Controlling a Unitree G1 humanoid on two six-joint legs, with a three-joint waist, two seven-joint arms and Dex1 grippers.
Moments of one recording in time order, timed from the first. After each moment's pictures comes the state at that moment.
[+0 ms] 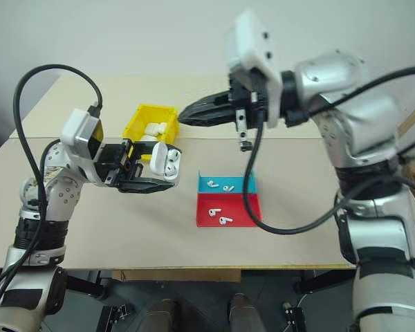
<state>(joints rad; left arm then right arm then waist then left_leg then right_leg) -0.69 0.57 0.04 0.00 -0.70 0.33 -1.47 -1.24 -0.65 0.25 0.01 0.49 0.44 1.29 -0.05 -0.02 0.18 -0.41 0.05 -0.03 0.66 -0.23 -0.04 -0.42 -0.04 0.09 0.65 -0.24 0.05</state>
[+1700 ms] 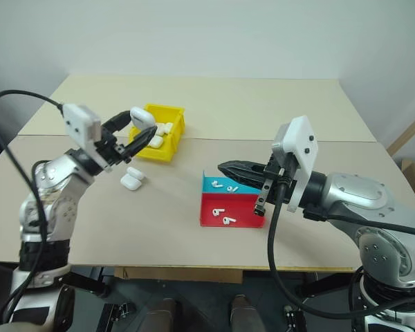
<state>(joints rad) -0.64 0.43 0.14 -0.01 -0.27 0.31 -0.49 -0.48 -0.66 -0.24 -0.72 0.91 0.99 0.60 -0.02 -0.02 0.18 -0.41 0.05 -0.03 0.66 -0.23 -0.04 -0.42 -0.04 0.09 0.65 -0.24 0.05</state>
